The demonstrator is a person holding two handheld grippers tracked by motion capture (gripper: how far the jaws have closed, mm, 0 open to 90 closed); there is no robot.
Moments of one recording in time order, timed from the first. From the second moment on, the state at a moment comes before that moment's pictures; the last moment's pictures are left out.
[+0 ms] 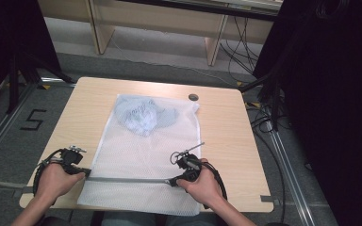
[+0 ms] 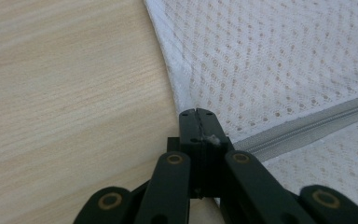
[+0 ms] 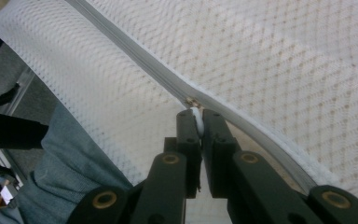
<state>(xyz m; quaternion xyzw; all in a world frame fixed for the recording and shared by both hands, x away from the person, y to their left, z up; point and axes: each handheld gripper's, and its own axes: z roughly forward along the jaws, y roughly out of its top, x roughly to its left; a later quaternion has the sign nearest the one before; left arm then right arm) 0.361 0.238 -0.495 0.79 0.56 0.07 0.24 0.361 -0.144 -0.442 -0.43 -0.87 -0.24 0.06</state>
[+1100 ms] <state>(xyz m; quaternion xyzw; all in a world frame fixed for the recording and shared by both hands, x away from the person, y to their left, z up) 0.361 0.236 -0.495 0.78 0.57 0.07 0.24 0.357 -0.165 -0.442 -0.47 -0.85 -0.24 0.07</state>
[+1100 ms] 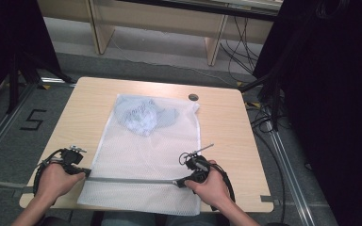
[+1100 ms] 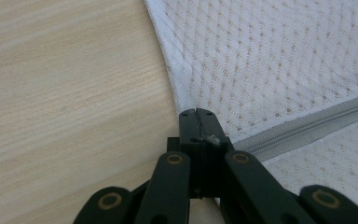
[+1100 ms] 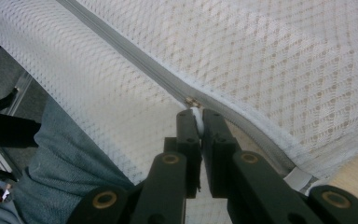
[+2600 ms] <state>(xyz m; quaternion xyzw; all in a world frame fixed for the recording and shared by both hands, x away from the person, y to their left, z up) 0.361 0.236 -0.494 0.79 0.56 0.07 0.24 0.355 -0.203 -0.443 -0.50 -0.83 -0.23 0.07</state>
